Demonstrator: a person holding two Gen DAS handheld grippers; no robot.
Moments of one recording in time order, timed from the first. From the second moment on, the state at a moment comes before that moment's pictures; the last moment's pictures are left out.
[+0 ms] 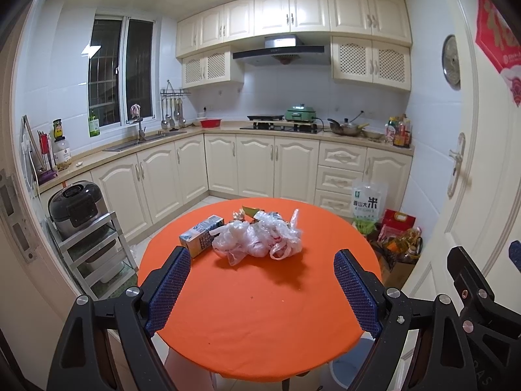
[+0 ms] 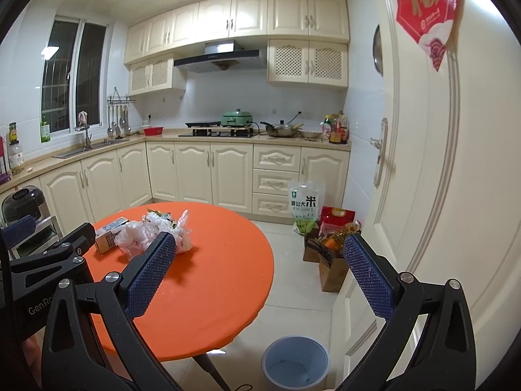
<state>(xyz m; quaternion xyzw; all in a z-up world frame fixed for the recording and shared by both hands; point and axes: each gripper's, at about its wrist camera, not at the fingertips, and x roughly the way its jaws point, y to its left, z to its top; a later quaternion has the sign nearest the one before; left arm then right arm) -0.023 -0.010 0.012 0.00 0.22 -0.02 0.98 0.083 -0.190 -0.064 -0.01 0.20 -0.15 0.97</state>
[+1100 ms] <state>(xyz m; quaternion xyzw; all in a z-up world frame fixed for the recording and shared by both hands) 0.083 0.074 -0.016 -0.01 0.34 -0.02 0.94 0.169 -0.135 -0.103 -0.02 0.29 -0.14 0.94</state>
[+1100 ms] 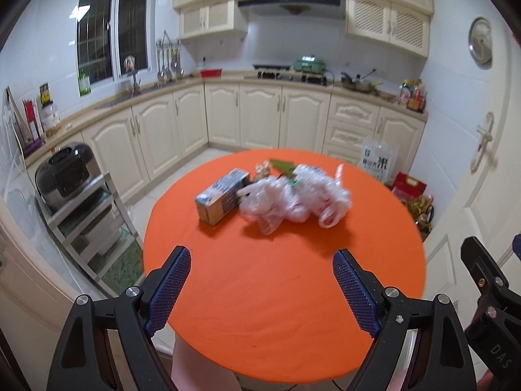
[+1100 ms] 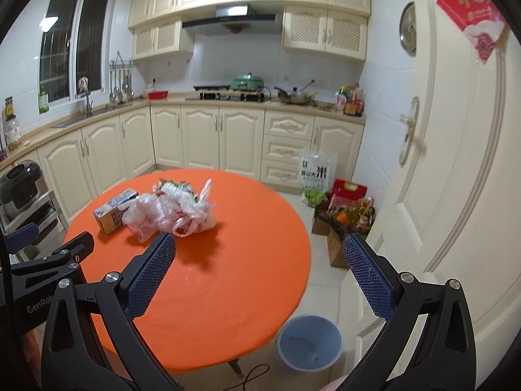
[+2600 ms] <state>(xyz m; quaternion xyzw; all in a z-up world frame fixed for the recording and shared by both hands) 0.356 0.191 -0.104 -0.08 0.49 -0.05 0.87 0.379 -0.121 -0.204 0.00 0.43 -0.08 0.90</state>
